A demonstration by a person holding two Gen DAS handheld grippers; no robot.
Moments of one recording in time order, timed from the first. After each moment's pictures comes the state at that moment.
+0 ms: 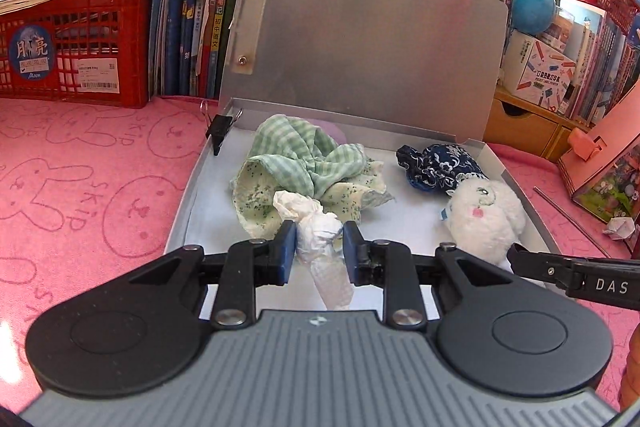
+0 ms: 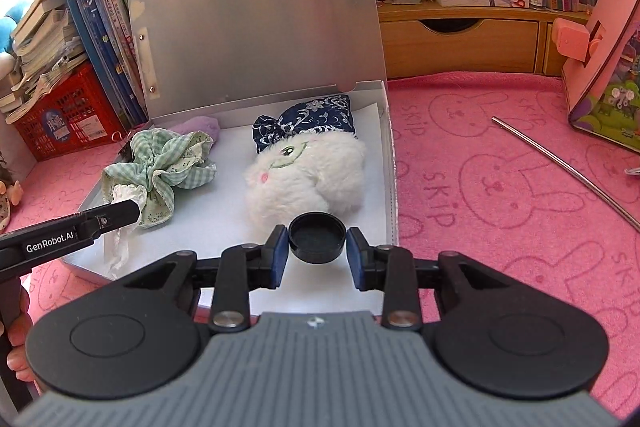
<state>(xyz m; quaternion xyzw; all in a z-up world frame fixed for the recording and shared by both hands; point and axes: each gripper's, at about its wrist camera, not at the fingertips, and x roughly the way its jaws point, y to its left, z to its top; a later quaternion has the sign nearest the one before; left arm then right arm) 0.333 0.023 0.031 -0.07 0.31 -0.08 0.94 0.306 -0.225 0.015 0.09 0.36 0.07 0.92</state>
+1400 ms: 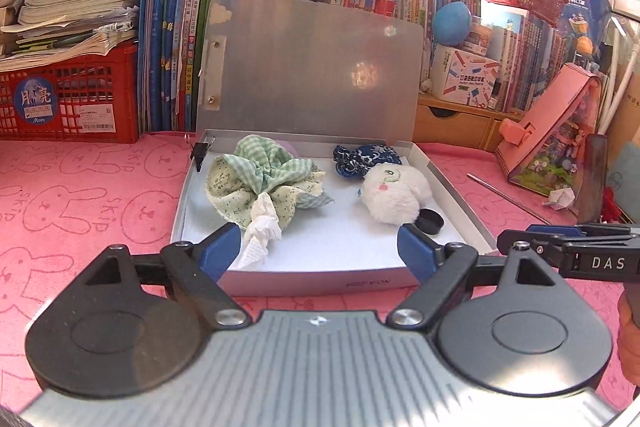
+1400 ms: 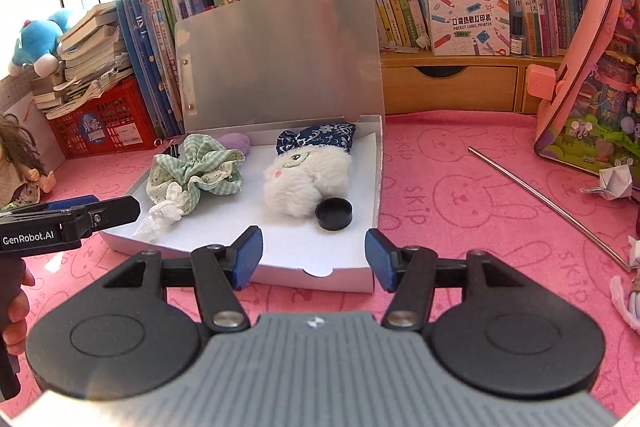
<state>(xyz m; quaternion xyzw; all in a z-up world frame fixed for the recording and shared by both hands) 0.230 0.017 0.077 -0.04 0.26 -0.15 0.95 0.219 -0.240 0.048 0.06 0.30 0.10 0.95</state>
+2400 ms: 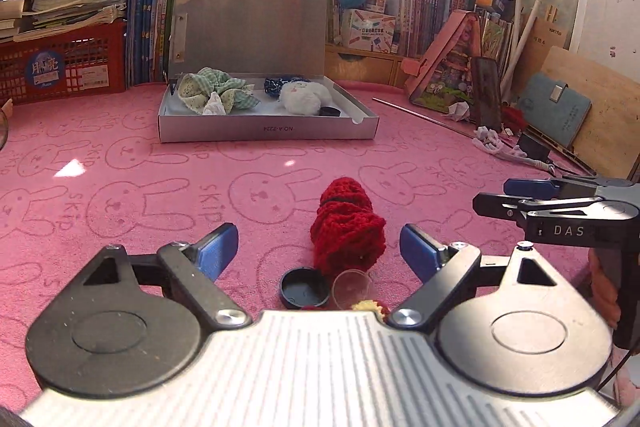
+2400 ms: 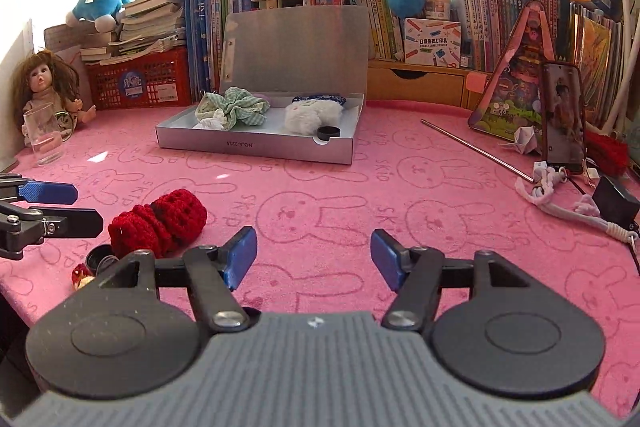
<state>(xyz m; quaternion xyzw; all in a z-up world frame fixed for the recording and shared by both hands) 0.011 0.028 0.041 -0.01 0.26 -0.22 0.94 0.014 -0.237 0.018 -0.01 0.24 0.07 0.97</state>
